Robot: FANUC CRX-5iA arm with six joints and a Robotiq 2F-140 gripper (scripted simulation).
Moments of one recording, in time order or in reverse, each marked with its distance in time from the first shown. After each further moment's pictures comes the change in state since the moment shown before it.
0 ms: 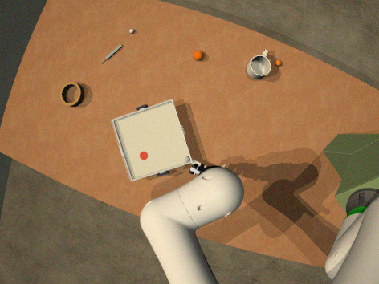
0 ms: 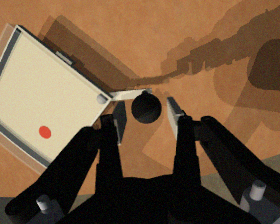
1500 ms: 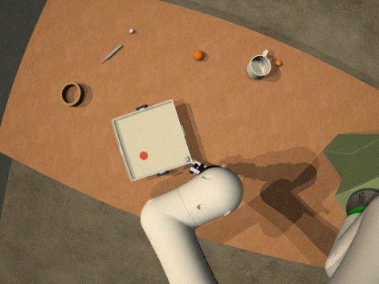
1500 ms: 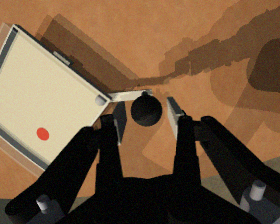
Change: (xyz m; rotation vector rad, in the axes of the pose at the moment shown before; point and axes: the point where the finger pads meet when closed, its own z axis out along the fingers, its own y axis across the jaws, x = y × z) arm 0.000 0.000 0.009 0.000 0.000 0.000
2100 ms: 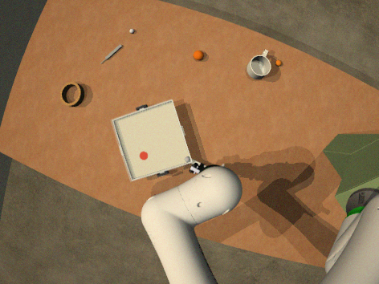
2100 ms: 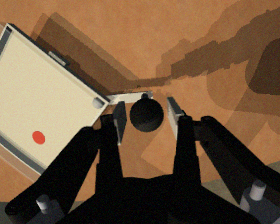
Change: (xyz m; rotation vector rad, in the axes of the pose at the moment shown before) arm 0.000 0.000 0.016 0.000 0.000 0.000
